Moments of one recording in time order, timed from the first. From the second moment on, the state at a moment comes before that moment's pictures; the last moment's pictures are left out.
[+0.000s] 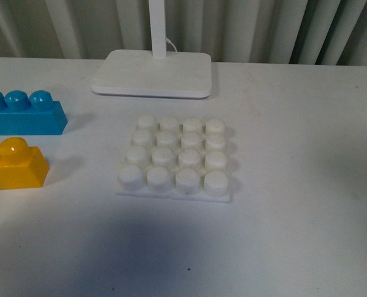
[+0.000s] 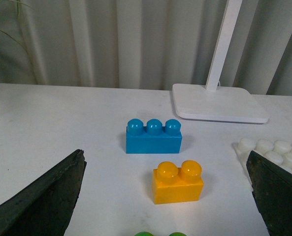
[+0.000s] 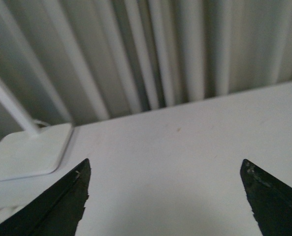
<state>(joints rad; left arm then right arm) 0.00 0.00 0.01 0.00 0.00 0.00 -0.17 0.71 0.41 0.20 -0.18 0.16</state>
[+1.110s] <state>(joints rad) 0.00 0.00 0.01 0.00 0.00 0.00 0.00 0.25 0.01 0.25 0.00 0.00</state>
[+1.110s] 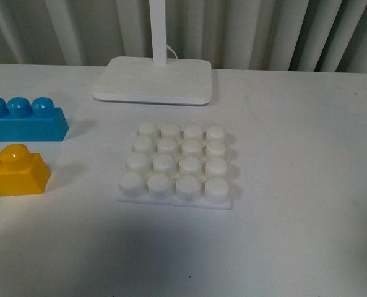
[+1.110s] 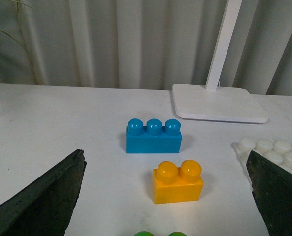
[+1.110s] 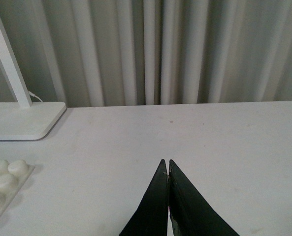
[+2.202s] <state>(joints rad) -0.01 0.10 0.04 -0.02 0.04 -0.03 0.00 0.00 0.01 0.00 0.00 0.00</state>
